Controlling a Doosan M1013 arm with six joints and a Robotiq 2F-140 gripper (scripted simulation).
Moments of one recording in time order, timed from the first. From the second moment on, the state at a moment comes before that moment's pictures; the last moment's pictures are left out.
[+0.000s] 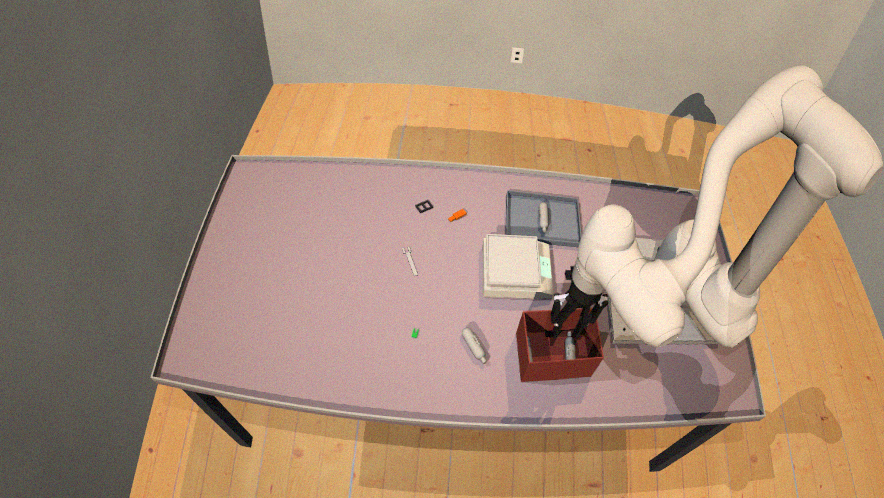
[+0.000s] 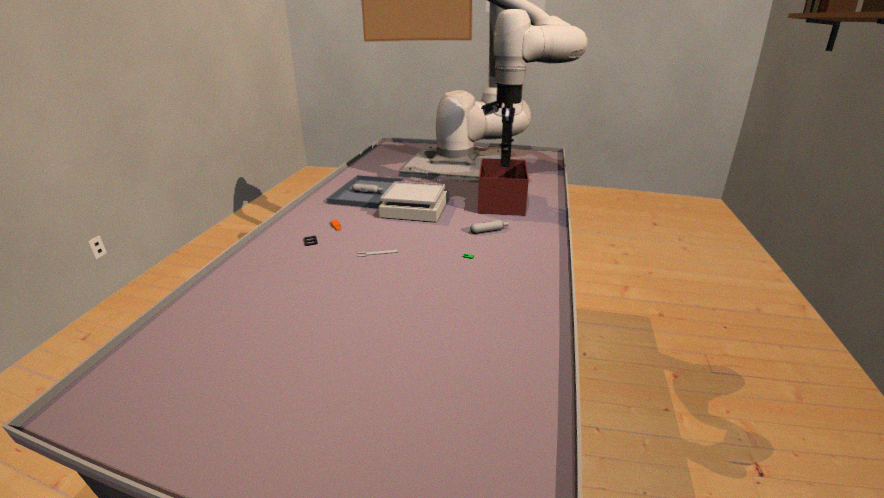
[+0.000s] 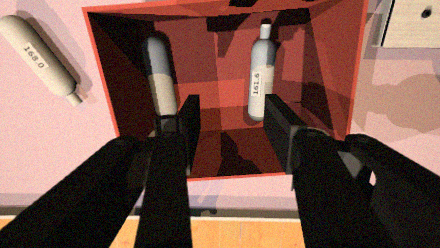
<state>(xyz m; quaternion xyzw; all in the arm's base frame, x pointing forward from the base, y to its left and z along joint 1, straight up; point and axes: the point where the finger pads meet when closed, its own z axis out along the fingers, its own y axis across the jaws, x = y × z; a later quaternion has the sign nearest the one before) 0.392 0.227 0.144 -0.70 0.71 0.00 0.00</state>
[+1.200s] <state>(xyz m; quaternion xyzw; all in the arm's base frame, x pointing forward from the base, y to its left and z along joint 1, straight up) 0.411 0.228 0.186 -0.72 0.70 0.00 0.00</state>
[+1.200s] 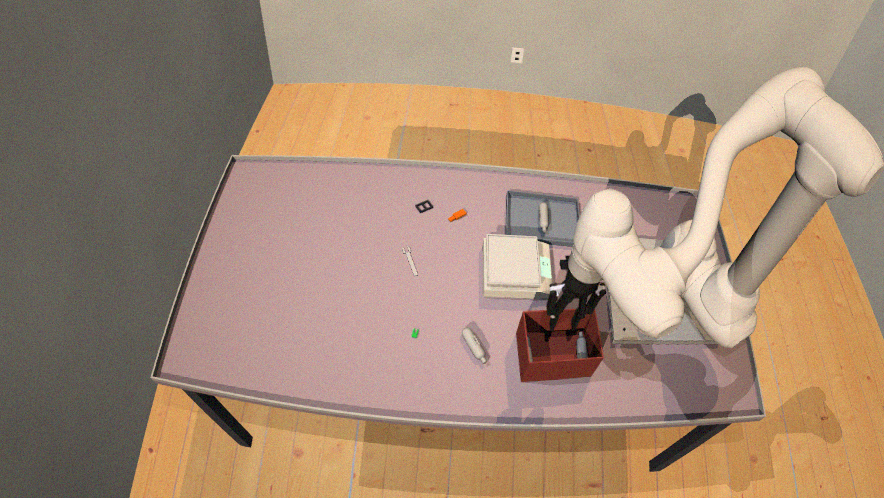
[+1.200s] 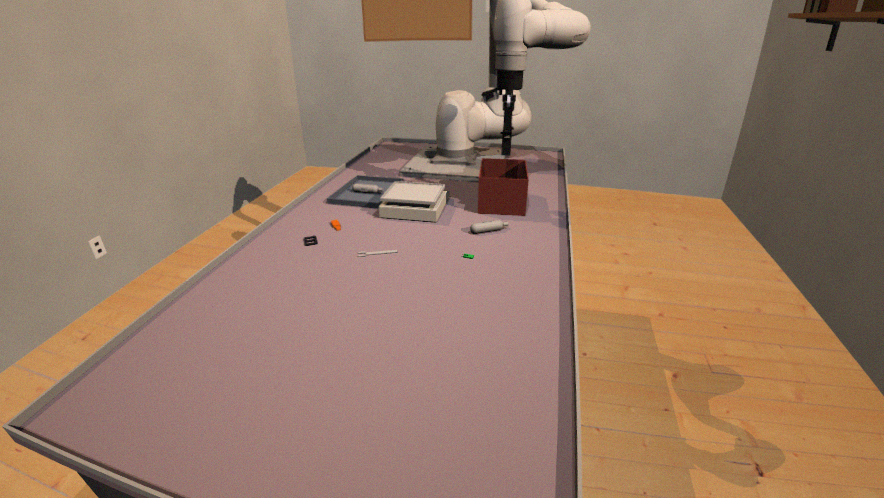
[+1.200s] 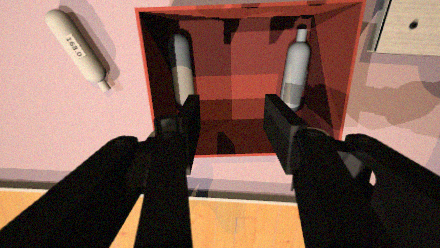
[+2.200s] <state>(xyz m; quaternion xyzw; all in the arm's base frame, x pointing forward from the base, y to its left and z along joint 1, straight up) 0.611 0.199 0.139 -0.86 0.52 0.00 0.00</state>
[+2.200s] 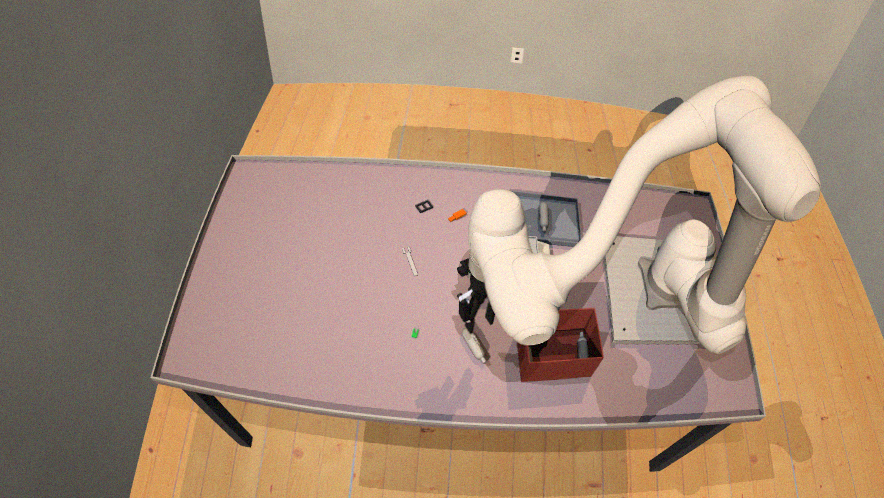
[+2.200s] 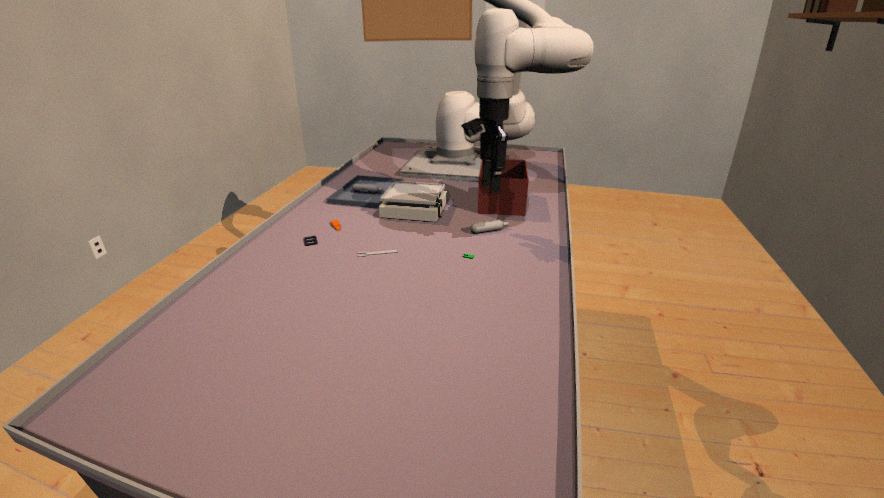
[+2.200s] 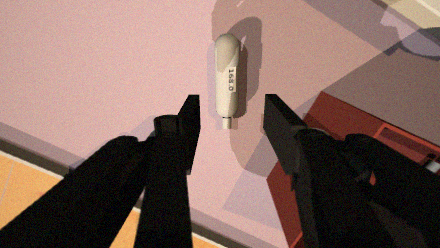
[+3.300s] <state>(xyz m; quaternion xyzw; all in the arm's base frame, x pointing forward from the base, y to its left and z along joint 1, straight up) 0.613 0.199 0.015 -0.86 0.52 0.00 0.00</state>
